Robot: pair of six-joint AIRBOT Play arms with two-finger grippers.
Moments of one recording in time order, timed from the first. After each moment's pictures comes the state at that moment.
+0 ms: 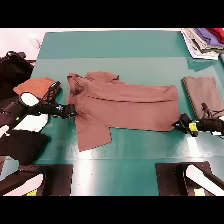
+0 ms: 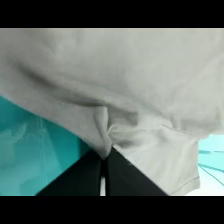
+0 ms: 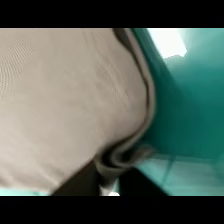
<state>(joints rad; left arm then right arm) -0.09 -1.11 0.75 0.94 -0.93 -1.41 -0.53 -1.05 0.49 -0.93 1.09 1.38</state>
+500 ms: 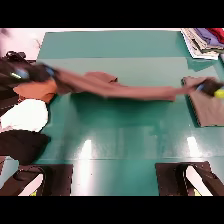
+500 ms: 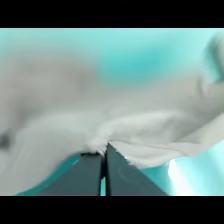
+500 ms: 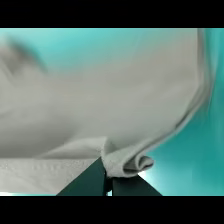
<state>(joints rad) -0.09 -0.79 1.30 1.00 -1.02 -1.41 -0.42 -0.79 1.11 -0.92 1.22 1.35</state>
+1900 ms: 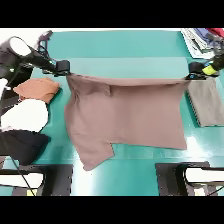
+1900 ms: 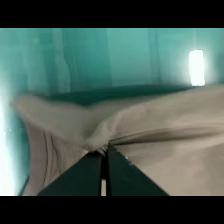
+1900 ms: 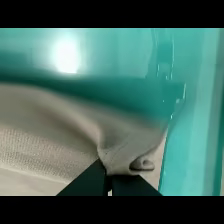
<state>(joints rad) -0.09 -1.51 1.58 1.19 -1.11 -1.53 -0.19 -1.49 1.67 -1.35 1.50 1.51</state>
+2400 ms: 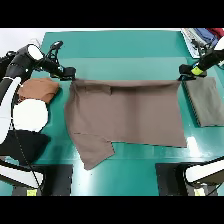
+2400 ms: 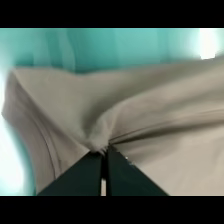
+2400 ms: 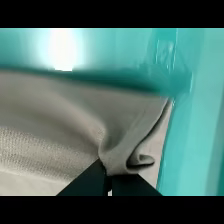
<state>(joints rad) -0.09 -1.63 1.59 1.19 -1.15 -1.43 -0.18 -1.65 1.71 -1.36 1.48 1.48</state>
